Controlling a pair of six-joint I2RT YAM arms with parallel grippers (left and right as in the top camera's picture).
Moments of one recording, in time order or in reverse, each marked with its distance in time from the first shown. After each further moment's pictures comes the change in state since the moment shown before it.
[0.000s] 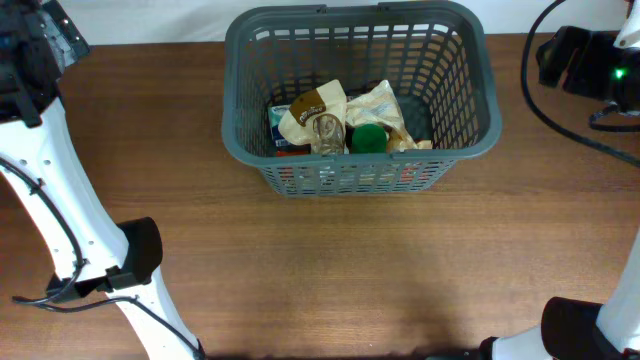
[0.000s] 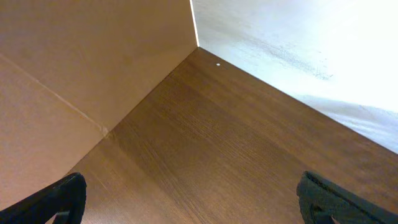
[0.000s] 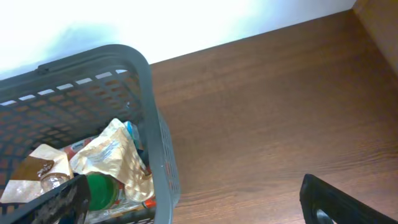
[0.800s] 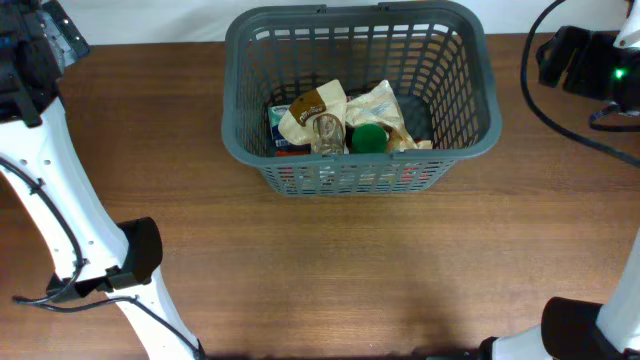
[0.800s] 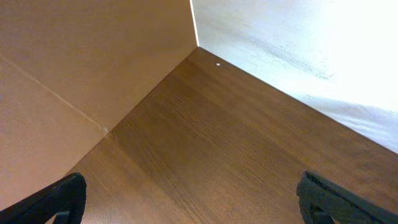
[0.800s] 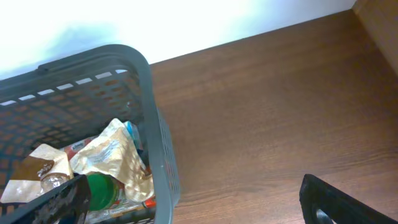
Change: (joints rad) left arm 0.000 0.000 0.000 0.000 0.000 0.000; right arm 0.000 0.000 0.000 0.000 0.000 0.000
